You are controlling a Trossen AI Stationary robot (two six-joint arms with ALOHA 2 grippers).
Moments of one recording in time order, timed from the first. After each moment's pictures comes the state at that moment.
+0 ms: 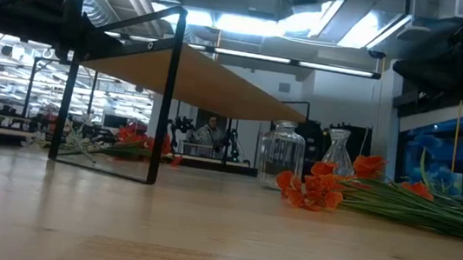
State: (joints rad) left arm 0.35 0.12 0.01 0.21 -0.30 -0.01; right arm -0.19 0.00 0.01 0.08 -0.08 0.18
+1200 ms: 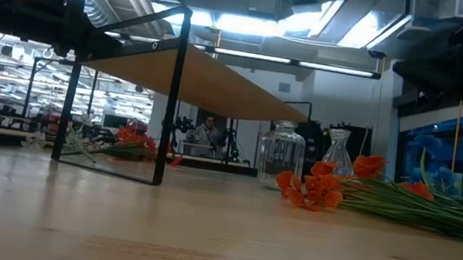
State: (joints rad) left arm 0.35 0.12 0.01 0.21 -0.32 0.04; right arm -0.19 0.00 0.01 0.08 -0.08 0.14
